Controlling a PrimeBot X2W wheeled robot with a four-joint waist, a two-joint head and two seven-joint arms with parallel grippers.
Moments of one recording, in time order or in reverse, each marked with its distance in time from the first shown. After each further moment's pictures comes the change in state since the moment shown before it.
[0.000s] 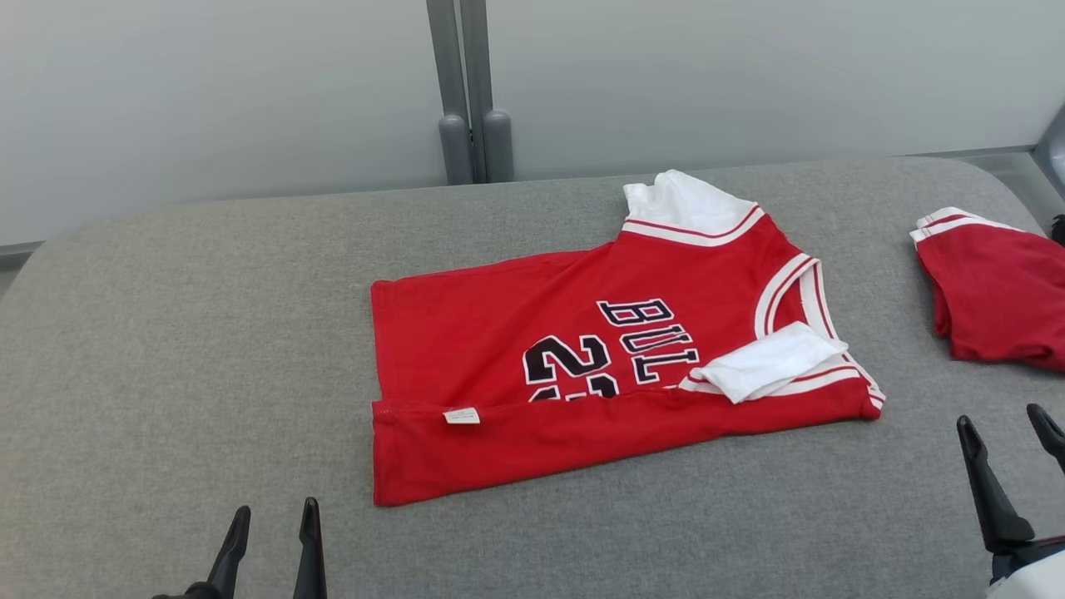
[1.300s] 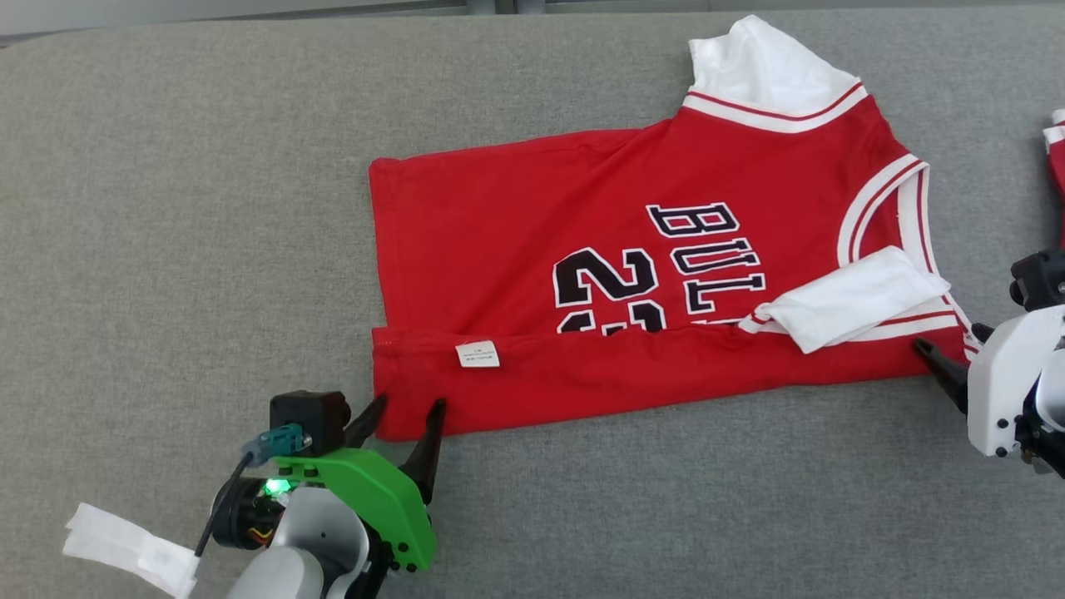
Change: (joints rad) left arm -0.375 -0.147 -0.062 0.169 0.032 -0.168 0.503; right arm -0.518 -0.164 0.223 0.270 0.196 0.000 0.737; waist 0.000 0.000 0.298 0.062
